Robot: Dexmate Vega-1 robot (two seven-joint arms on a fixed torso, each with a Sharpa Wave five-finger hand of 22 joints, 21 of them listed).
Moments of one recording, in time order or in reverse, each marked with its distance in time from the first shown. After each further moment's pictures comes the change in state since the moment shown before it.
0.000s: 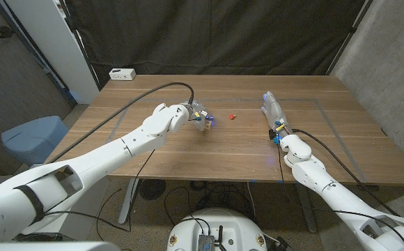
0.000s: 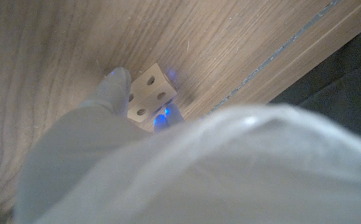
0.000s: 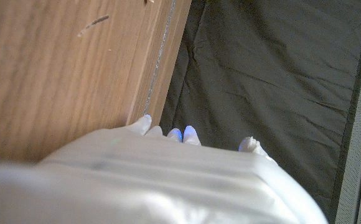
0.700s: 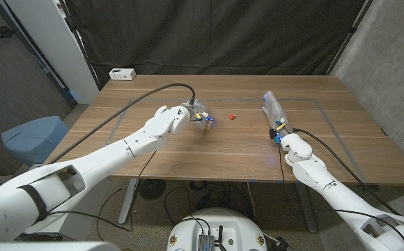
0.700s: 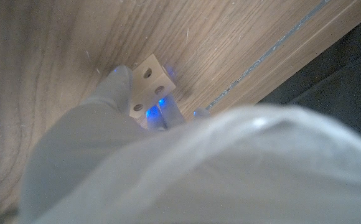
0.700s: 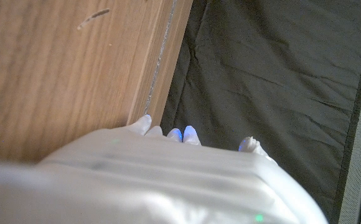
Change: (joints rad) left arm -0.006 -0.016 0.017 0.043 0.006 -0.011 0.076; left_hand 0.041 0.012 -0.044 -0.004 0.000 0.175 -0.028 0.010 0.000 0.177 -0.005 0.095 0.050 0.149 -0.054 0.008 0.005 0.000 0.000 0.000 0.000; right arm 0.004 -0.004 0.003 -0.002 0.005 -0.017 -0.003; right_hand 0.000 0.000 0.000 0.000 0.000 0.000 0.000 0.000 0.000 0.000 0.000 0.000 0.000 -0.004 0.011 0.000 0.000 0.000 0.000 0.000 0.000
